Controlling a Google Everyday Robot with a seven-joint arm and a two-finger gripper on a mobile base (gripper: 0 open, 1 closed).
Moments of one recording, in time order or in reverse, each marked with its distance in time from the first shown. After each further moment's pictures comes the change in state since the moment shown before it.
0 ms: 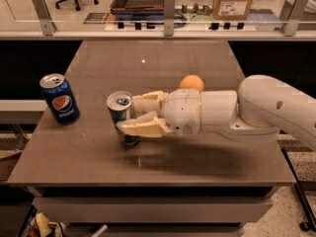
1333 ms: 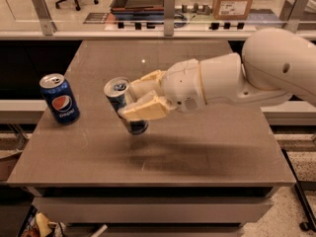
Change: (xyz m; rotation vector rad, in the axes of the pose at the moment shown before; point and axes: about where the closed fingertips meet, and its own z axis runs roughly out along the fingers) arm -0.031 -0.014 -0.011 -0.030 0.171 -0.036
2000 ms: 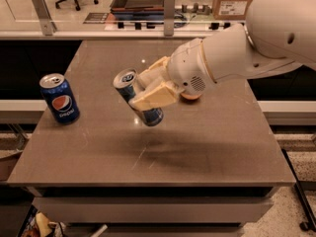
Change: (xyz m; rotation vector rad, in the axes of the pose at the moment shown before) arm -0.002 -0.019 -0.021 0.004 0.194 0.006
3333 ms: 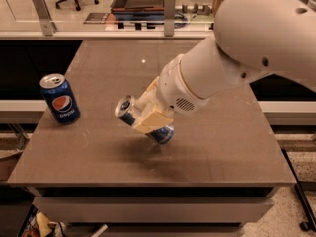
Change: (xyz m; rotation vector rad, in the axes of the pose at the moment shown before) arm 0.033 0.031 0.010 0.061 0.313 -0.019
